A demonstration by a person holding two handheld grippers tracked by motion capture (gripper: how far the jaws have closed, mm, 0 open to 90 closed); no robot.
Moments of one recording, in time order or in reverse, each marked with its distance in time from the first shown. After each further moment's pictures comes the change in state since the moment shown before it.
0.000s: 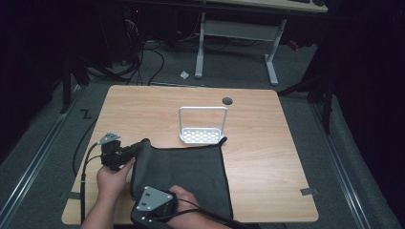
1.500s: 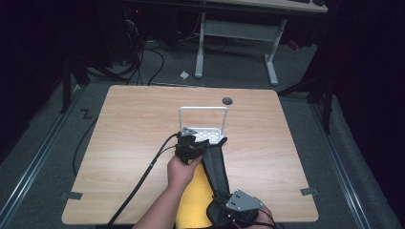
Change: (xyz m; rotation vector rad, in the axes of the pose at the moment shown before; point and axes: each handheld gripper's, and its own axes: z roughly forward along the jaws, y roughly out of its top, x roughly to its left) left arm -0.144 0.008 0.140 0.120 -0.139 0.076; right arm -0.042 -0.136 -0.140 0.105 -0.259 0.239
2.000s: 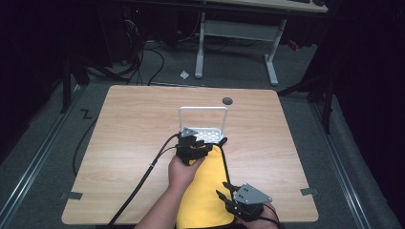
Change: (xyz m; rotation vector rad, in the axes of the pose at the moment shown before) left arm 0.001 -0.002 -0.008 -0.030 -0.014 0.011; right arm -0.017 -0.002 -0.001 -0.031 -0.030 0.065
